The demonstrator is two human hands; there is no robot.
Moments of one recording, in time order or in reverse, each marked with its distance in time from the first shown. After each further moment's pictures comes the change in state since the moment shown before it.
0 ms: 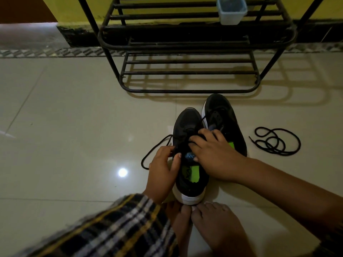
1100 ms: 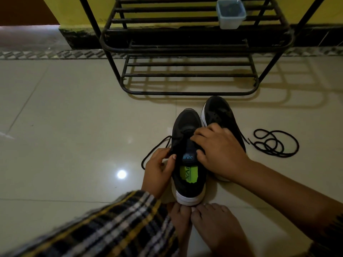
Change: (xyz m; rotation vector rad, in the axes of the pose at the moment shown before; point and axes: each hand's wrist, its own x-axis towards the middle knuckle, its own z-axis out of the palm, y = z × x) left_hand -0.001 0.002 -0.012 -0.123 -0.006 -0.016; right_hand -0.003 0.004 -0.011 0.124 0.212 0.144
